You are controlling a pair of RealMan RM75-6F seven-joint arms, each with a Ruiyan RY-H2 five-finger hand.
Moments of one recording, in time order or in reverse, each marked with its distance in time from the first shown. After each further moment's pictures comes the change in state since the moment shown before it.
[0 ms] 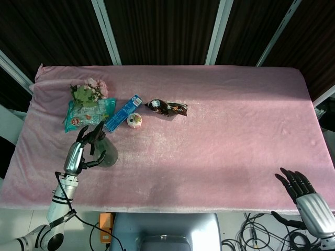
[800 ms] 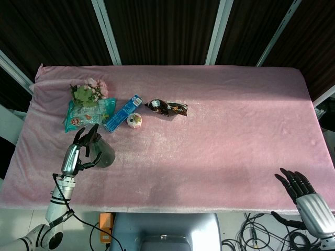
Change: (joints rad) left arm 0.017 -0.072 0.019 0.201 0.039 0.020 -0.148; right arm 0.000 -0.002 -0.001 0.003 -0.002 0.003 0.001
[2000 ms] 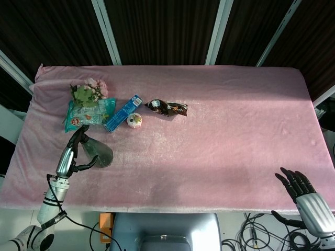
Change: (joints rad) left arm 0.016 0.056 0.035 0.022 0.047 0.011 -0.125; right arm 0.002 -0.003 0.003 -0.004 0.011 -0.010 -0.014
